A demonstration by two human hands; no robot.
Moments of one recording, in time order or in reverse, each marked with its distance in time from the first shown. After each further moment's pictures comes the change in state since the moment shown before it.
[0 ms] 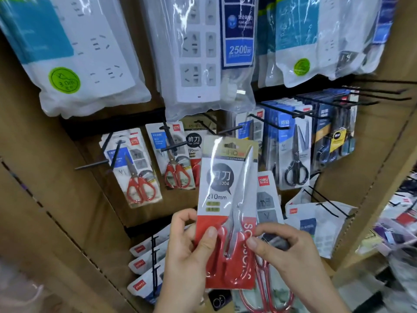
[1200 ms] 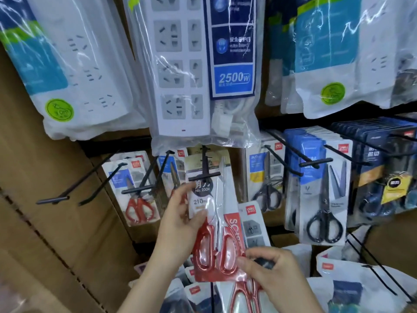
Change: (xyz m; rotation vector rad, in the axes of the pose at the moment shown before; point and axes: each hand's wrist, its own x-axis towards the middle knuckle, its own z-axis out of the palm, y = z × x) left_hand 0.132 -0.011 0.020 0.427 0.175 0.142; right_hand 0.118 0.024 -0.037 -0.167 -0.237 0.103
